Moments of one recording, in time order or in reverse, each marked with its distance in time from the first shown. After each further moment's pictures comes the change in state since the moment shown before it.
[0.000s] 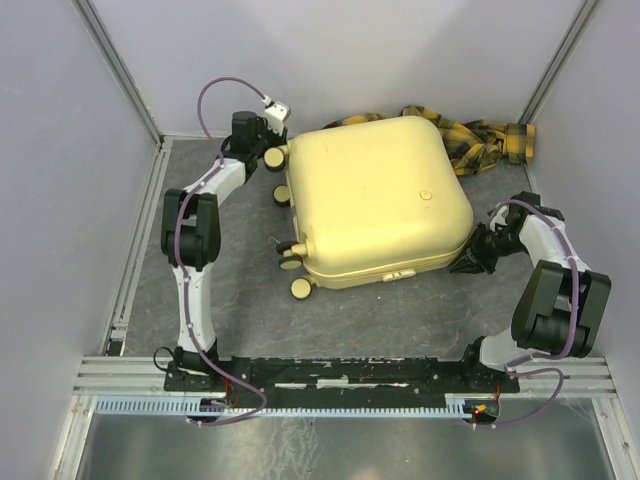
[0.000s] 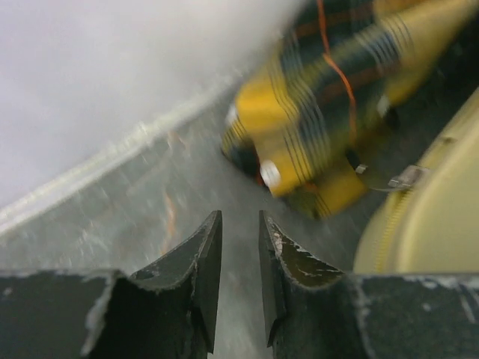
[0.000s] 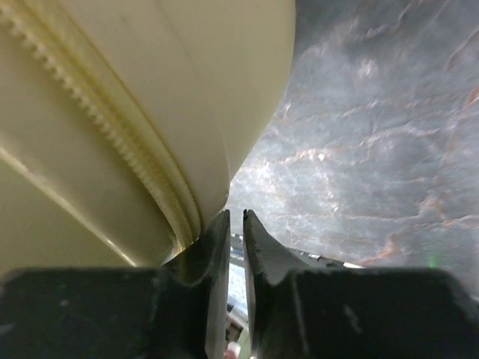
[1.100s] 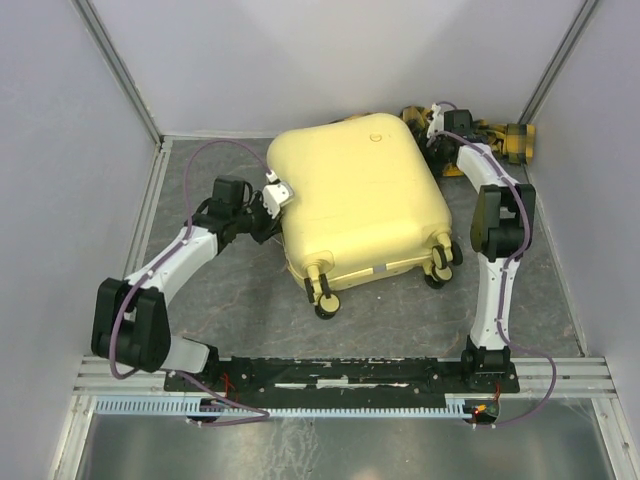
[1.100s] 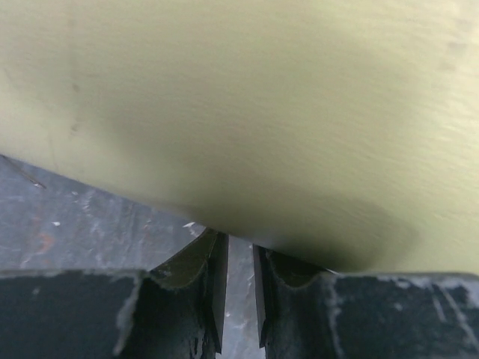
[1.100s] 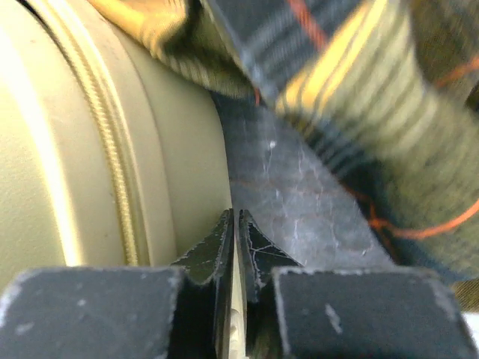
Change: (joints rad) left arm -0.083 -0.911 -0.946 -0.323 0.184 0.320; right arm 0.326 0.816 0.963 0.460 0.143 -0.116
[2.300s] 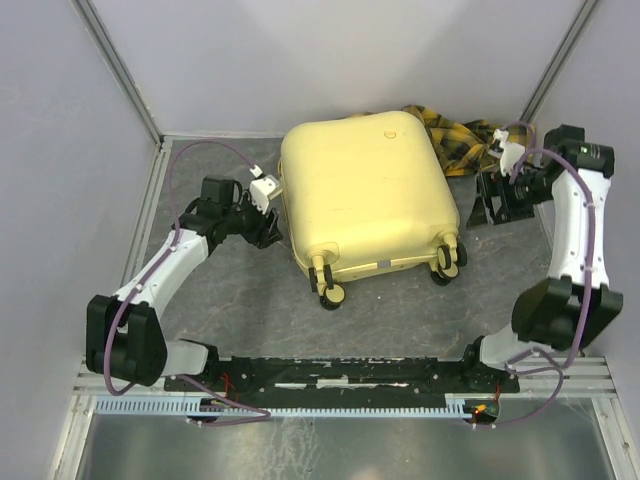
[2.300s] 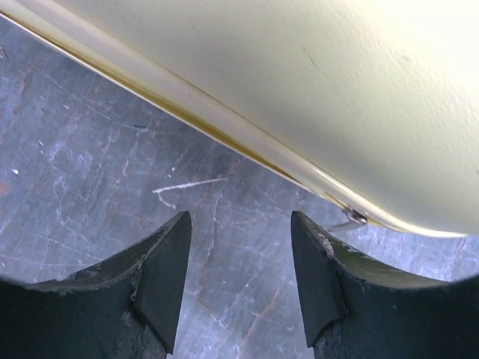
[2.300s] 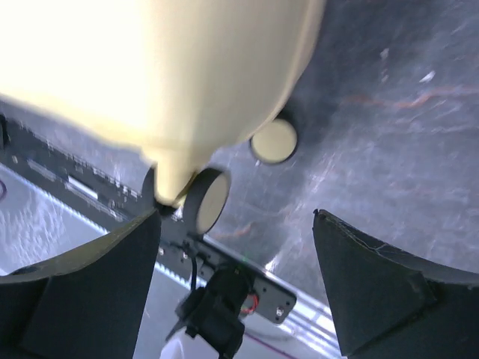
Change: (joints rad) left arm 0.046 -0.038 0.048 -0.121 0.022 -0.207; right arm -0.340 -0.677 -0.168 -0.945 -0.133 -0.657
